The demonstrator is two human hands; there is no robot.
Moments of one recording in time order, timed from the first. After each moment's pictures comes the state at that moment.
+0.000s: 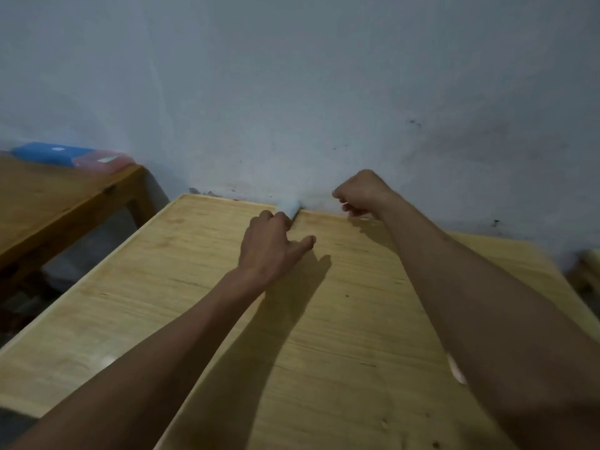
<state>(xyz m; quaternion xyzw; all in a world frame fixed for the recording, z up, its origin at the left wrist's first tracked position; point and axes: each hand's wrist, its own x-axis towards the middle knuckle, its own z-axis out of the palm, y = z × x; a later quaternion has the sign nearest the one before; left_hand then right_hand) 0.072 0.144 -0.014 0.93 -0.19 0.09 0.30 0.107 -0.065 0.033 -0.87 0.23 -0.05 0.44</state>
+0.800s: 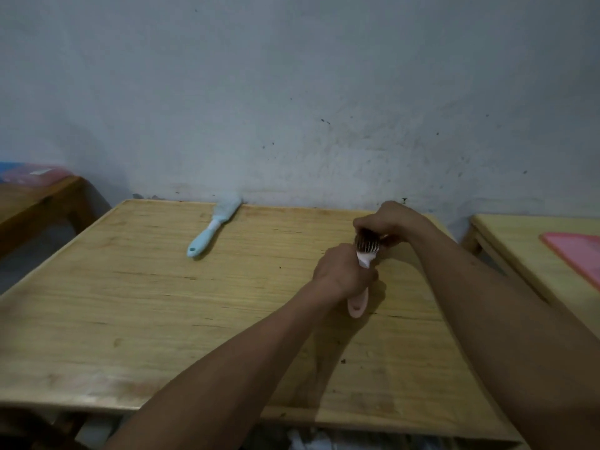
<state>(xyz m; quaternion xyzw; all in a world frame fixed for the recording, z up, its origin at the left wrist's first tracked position) -0.089 -0.006 -0.012 0.87 -0.30 -0.18 0.36 -0.079 -0.157 0.029 -0.88 0.35 0.01 0.33</state>
